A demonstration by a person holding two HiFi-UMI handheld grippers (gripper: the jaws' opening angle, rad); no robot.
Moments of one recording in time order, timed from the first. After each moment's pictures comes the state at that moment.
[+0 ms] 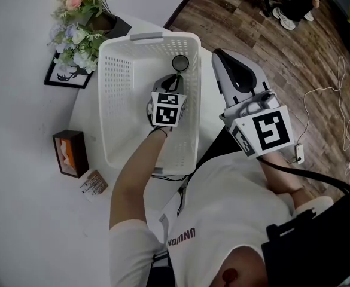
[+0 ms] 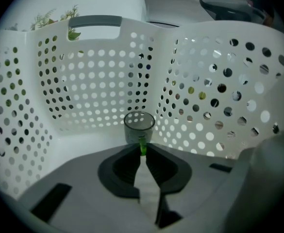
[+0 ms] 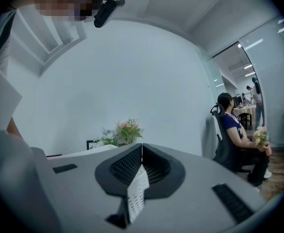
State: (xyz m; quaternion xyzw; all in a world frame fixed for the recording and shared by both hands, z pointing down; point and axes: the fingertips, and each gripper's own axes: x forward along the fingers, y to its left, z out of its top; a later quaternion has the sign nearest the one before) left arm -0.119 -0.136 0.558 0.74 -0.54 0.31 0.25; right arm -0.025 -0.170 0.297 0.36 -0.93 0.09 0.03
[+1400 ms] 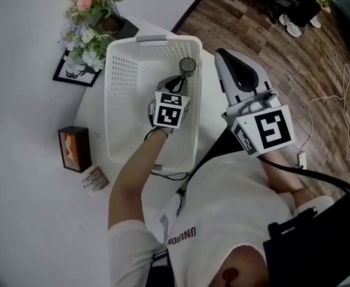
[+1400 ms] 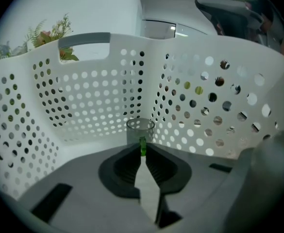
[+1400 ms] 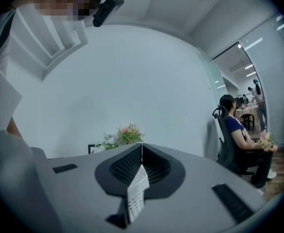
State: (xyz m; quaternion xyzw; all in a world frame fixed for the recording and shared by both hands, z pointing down) left arm -0.112 -0.135 0.531 0.74 -0.53 0.33 0.25; right arm -0.020 -0.172 0.283 0.35 -0.93 0.09 0.01
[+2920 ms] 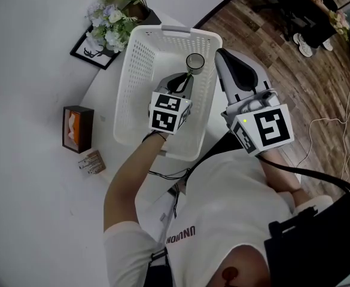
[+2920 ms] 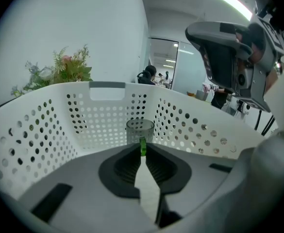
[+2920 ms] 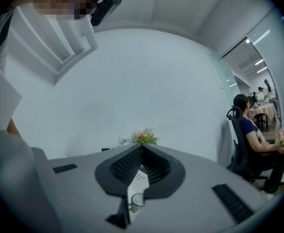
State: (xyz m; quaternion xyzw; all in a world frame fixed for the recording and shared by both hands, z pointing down) left arm -0.127 -0.113 0.462 0.76 -0.57 0.25 0.22; right arm -0.056 -0.144 0.266 0.29 -0.95 0.07 -0.01
